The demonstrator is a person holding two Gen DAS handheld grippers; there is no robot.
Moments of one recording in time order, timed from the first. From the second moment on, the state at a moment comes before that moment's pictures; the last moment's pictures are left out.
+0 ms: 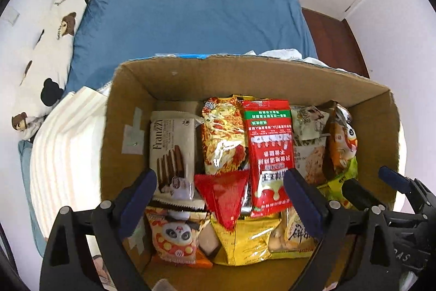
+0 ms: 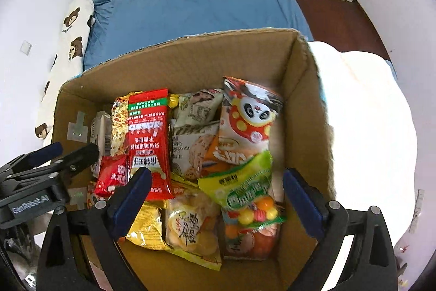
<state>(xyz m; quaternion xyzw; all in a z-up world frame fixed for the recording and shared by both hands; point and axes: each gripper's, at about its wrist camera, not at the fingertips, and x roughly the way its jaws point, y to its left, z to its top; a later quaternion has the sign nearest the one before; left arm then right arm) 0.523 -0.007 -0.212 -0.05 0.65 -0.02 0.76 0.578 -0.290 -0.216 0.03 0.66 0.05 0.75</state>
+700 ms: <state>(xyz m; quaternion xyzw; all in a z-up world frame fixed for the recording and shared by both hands) 0.350 -0.015 -0.097 -0.04 0.50 -0.01 0.87 0.404 -0.305 -0.105 0.02 0.52 0.06 0.85</state>
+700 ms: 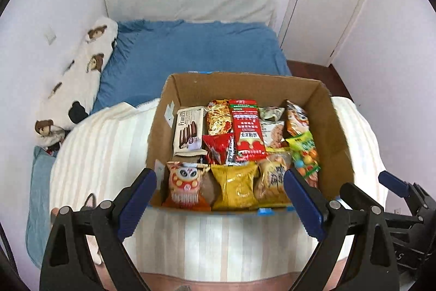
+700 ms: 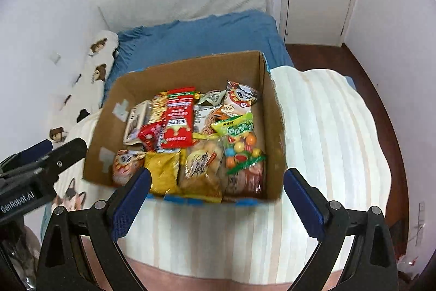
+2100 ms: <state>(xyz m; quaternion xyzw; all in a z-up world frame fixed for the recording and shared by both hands) 0.142 -0.019 0.011 -0.04 0.37 0.03 0.93 0.177 -0.326 0.048 0.00 0.37 0.06 0.93</state>
